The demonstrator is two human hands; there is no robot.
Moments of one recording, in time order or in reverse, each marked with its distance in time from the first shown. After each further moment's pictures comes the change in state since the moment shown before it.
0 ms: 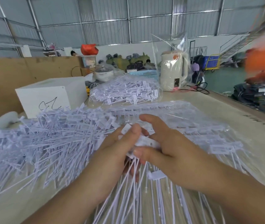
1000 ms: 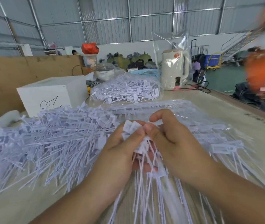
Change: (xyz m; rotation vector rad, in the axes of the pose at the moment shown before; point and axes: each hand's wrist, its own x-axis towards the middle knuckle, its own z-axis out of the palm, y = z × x) left_hand -0.006 0.009 0.023 -0.175 0.057 0.025; right_hand 0.006 -0.004 0.009 0.251 0.322 0.056
